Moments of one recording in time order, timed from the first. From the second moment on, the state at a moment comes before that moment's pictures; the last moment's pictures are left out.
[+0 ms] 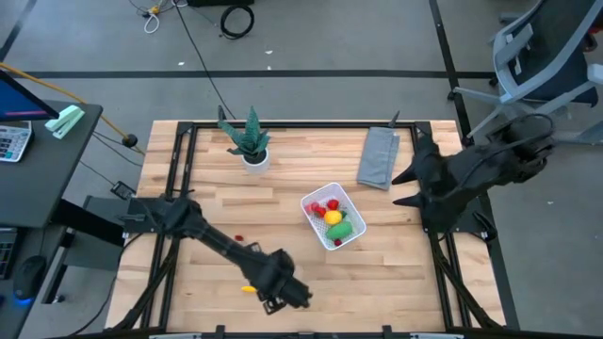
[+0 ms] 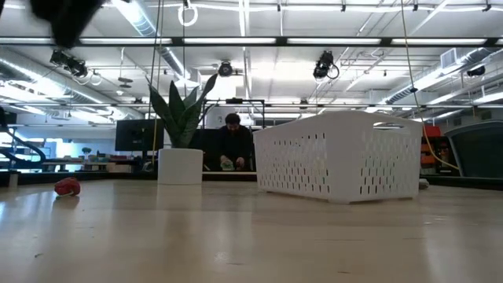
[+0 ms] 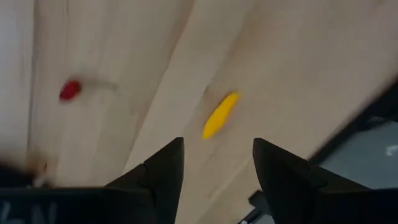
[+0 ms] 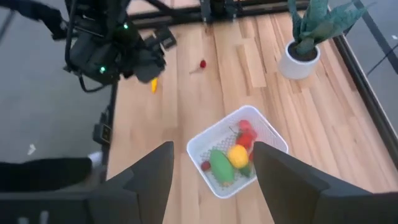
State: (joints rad) left arm -0.54 2.20 2.11 -1.57 0.06 -1.00; right arm 0.45 1.41 2.19 -1.57 0.29 0.45
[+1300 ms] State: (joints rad) left arm -0.43 1.48 0.87 -1.02 -0.05 -0.44; right arm 0.45 1.41 1.71 -1.06 0.42 0.79
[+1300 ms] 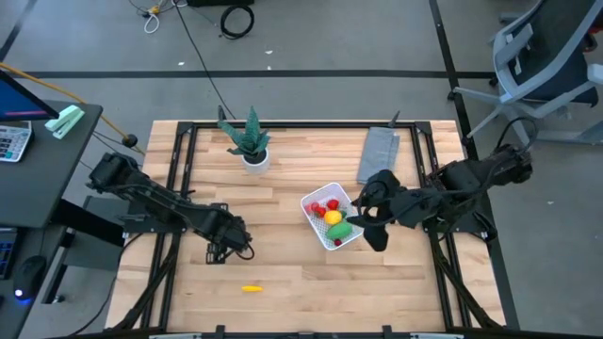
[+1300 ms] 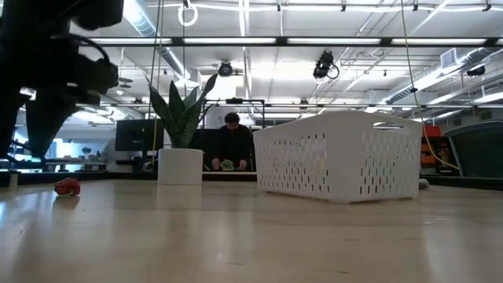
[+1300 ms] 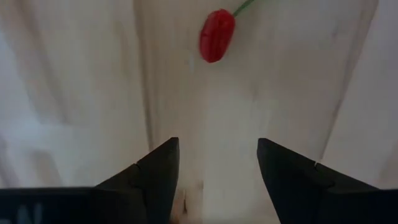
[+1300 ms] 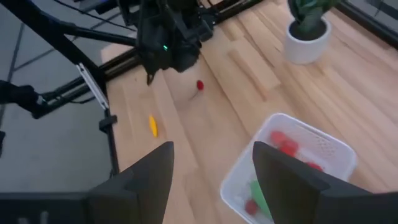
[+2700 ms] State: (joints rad) left arm -0.27 1.49 0.77 -0.71 0.01 -0.23; right arm 0.45 1.41 1.55 -0.95 0.45 0.94
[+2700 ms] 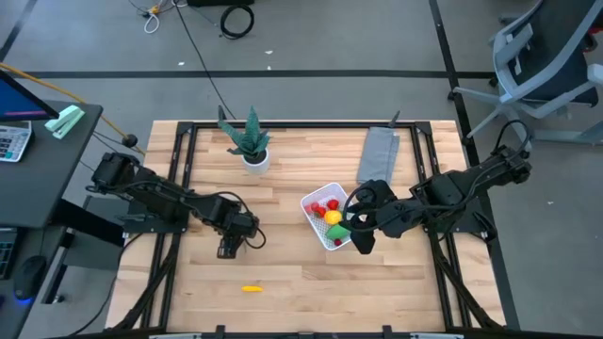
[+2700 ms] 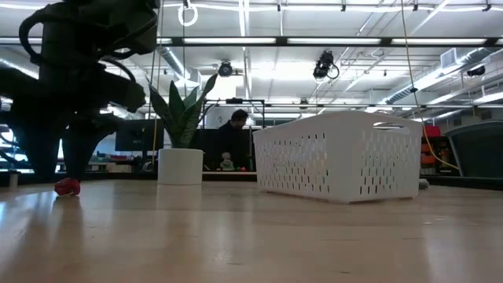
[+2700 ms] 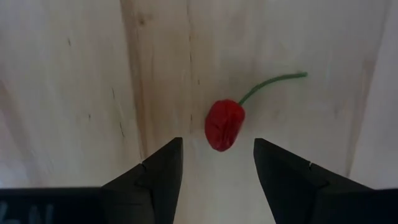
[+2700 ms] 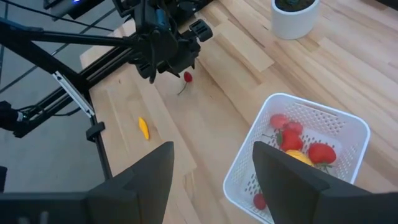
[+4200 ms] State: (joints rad) left arm -0.22 1.49 1.17 -0.49 -0.25 -0.51; right arm 0.45 1.39 1.66 -0.95 0.52 0.93
